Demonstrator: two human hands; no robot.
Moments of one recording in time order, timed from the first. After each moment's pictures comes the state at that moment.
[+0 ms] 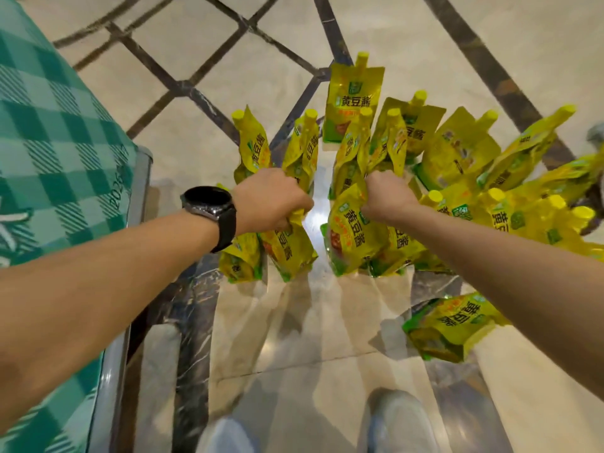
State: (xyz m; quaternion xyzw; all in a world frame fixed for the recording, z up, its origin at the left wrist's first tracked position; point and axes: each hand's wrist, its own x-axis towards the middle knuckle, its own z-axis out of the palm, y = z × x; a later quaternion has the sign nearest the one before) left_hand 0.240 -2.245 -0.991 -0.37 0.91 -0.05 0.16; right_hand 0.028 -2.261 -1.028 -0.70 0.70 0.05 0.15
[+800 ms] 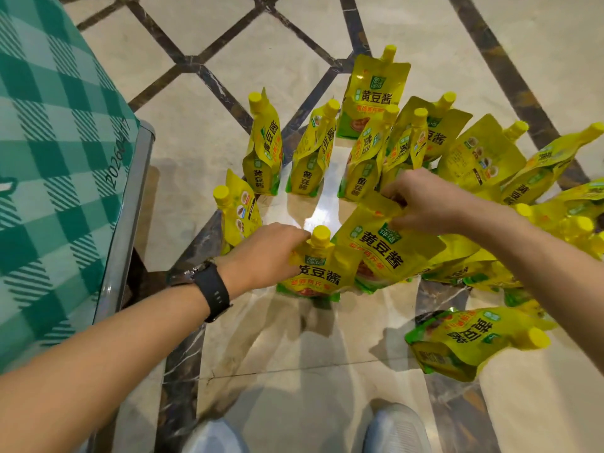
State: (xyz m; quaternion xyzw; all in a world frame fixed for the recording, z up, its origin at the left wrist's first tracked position) left_hand 0.255 -2.189 -1.062 -0.53 0.81 0.25 0.02; right_hand 0.005 -2.260 -0.997 -0.83 0.52 0.08 0.16
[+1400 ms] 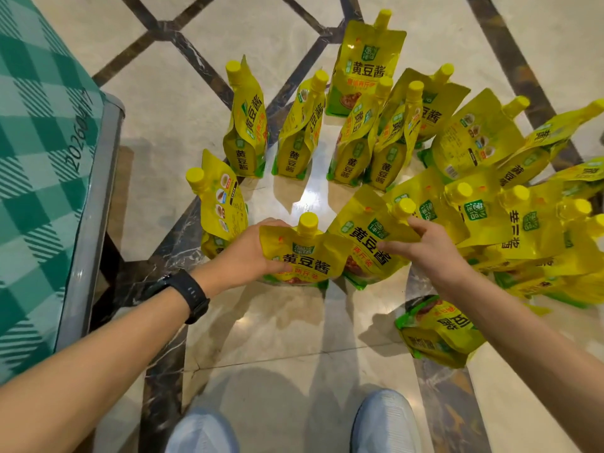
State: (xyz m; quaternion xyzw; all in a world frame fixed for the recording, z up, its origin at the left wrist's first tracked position) left_hand 0.265 -2.181 -1.134 -0.53 0.62 0.54 -0.23; right_hand -0.022 -2.181 -1.063 -0.46 0.66 -0.27 0.53
